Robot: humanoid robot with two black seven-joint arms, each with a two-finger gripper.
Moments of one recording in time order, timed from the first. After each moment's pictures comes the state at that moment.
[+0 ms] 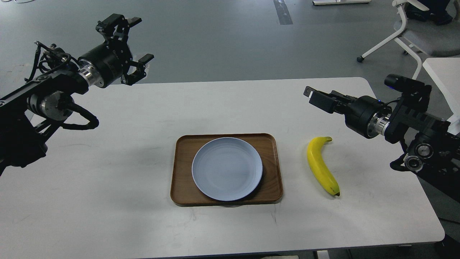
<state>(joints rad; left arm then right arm) -1.00 0.49 -0.44 -0.81 0.05 -0.35 -0.15 0.54 -0.77 0.69 1.56 -1.48 0.06 -0.11</state>
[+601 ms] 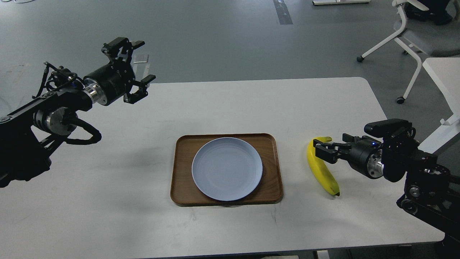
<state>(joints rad) -0.92 0.48 -0.44 -0.80 0.06 -0.35 -0.15 0.49 -0.81 0.50 1.57 -1.75 0.10 -0.25</state>
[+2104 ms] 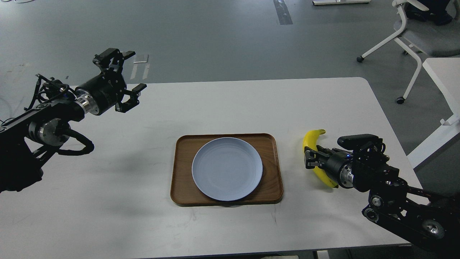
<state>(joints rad) -0.87 0.52 -0.43 -0.80 0.06 -0.36 -0.20 0.47 -0.58 0.47 1.43 -1.77 0.03 -0.37</state>
